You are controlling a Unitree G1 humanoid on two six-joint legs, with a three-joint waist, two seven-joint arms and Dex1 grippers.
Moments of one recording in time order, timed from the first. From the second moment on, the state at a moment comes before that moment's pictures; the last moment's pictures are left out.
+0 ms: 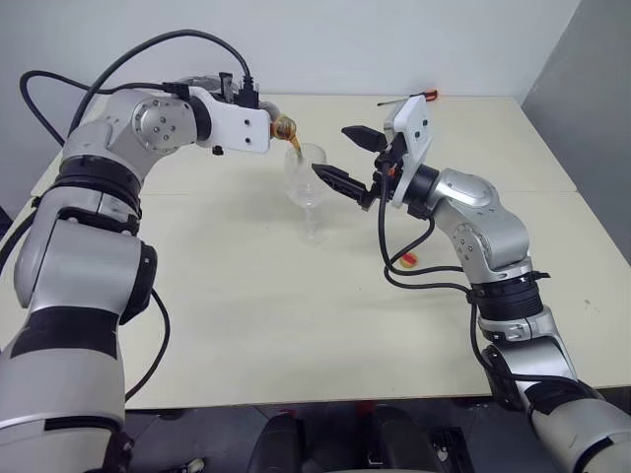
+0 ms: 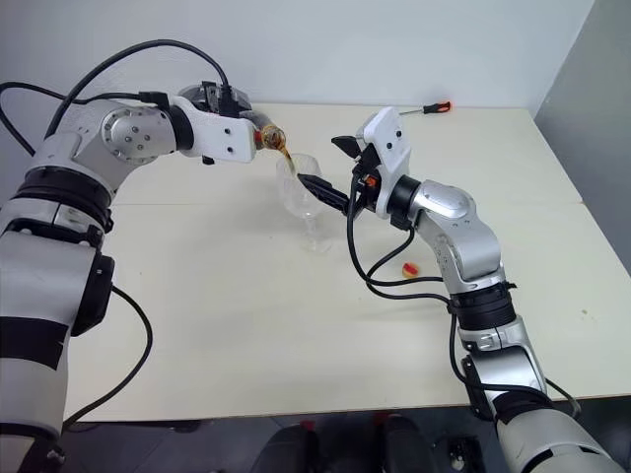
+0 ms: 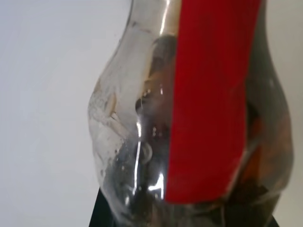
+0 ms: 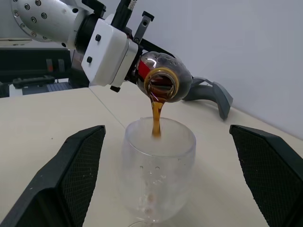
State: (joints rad) left arm -1.49 0.70 -0.43 1.29 0.65 -0.76 -0.51; right arm -0.87 -0.26 0.10 0.06 0.33 0.43 0.69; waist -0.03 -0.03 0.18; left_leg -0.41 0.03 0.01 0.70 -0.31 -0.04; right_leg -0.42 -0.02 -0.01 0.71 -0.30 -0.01
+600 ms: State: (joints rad) left arm -1.51 0.70 -0.46 1.30 0.69 -0.77 -0.47; right arm -0.87 -0.26 0.10 0.07 0.31 0.43 0.69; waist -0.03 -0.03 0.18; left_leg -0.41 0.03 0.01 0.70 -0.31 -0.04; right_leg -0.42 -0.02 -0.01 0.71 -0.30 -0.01
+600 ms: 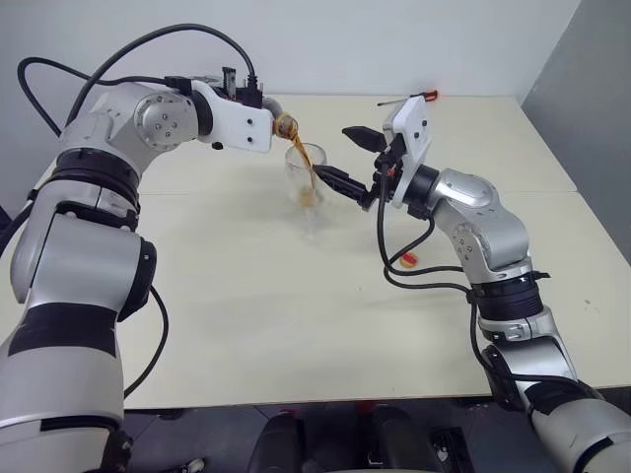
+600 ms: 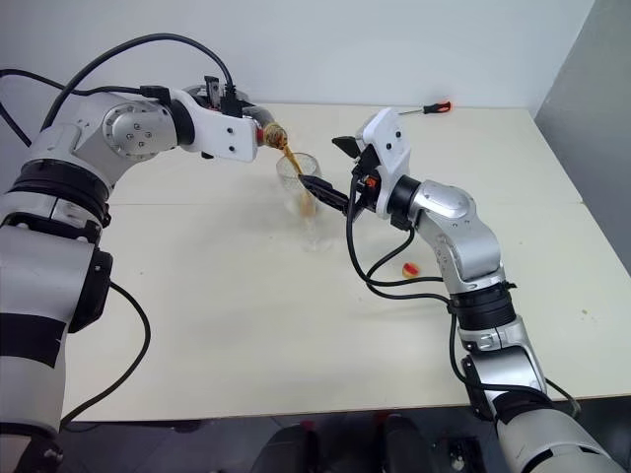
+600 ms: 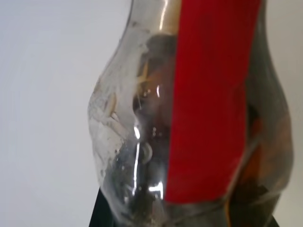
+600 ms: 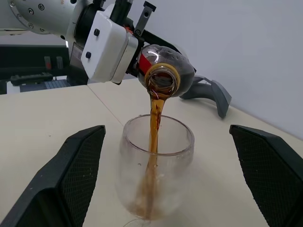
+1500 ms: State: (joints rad) left arm -1.54 0.72 -0.48 1.30 0.72 -0.79 -0.45; right arm -0.87 -0.25 0.10 0.07 0.29 0.42 0.70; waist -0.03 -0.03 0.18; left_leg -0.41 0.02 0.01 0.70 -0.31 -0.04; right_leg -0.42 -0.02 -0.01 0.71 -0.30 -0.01
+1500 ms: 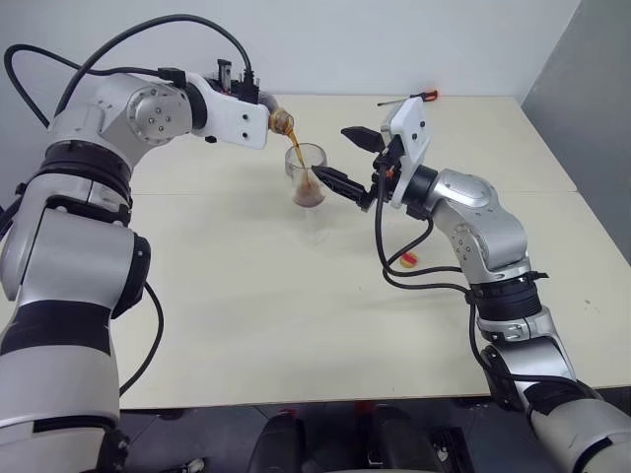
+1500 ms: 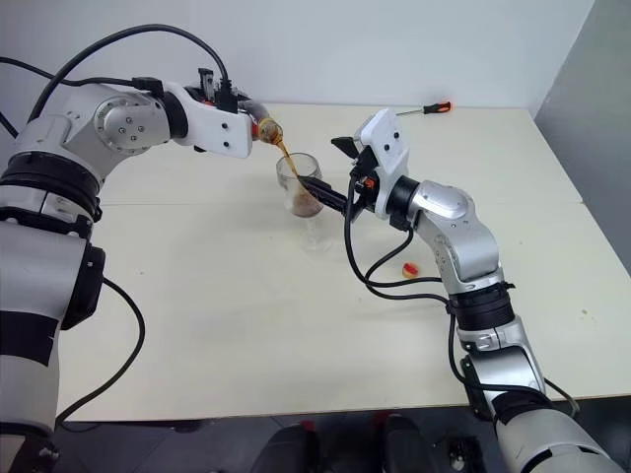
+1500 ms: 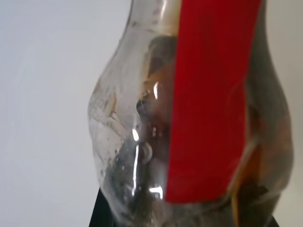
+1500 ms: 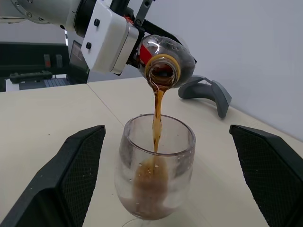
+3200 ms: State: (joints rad) left arm -1.58 0.73 -0.52 1.31 0.76 -0.81 -0.40; right arm -0.87 -0.26 0.10 0.07 0.27 0.40 0.72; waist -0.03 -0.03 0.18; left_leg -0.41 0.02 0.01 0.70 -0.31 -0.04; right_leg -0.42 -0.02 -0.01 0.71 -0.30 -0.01
